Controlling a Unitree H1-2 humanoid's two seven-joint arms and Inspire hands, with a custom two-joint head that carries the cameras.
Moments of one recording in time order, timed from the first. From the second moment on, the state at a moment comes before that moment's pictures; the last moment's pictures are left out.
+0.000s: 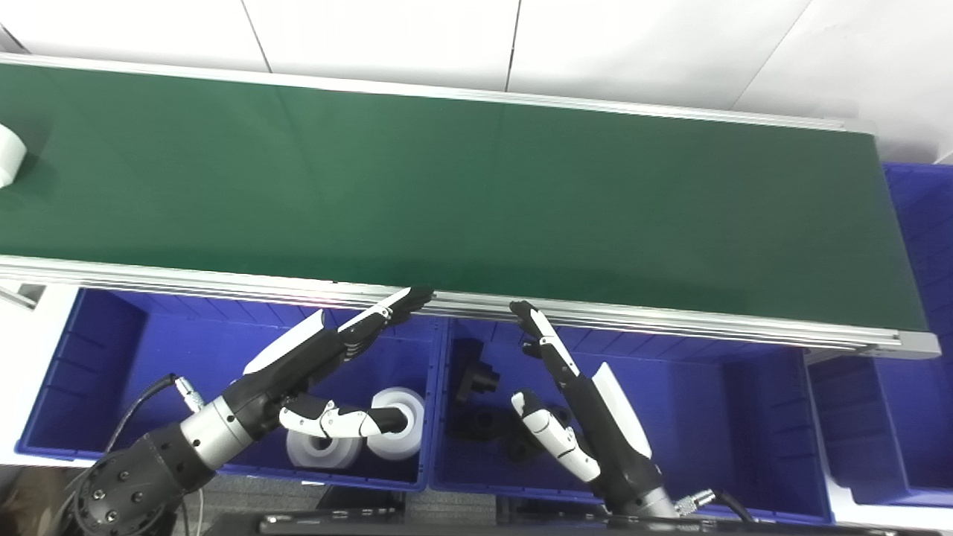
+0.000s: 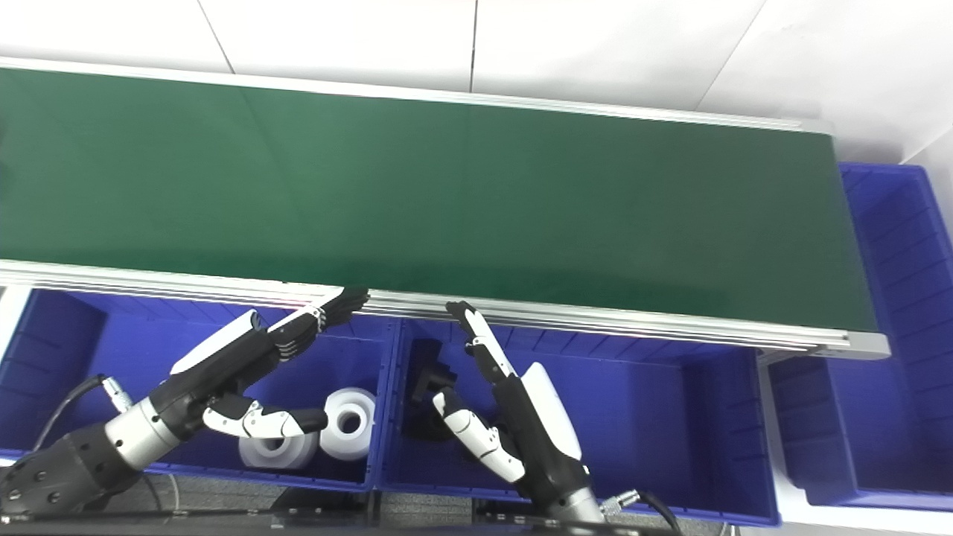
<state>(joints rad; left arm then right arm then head) 0.38 0.44 -0.26 -0.34 -0.09 -0.19 -0.55 0.59 -0.15 0.46 -0.42 -0.40 -0.12 0.07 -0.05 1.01</state>
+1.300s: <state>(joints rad) 0.38 0.44 -0.26 -0.35 -0.08 -0.19 -0.55 0.59 -0.15 0.47 -0.42 -0.40 -0.12 0.07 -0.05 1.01</state>
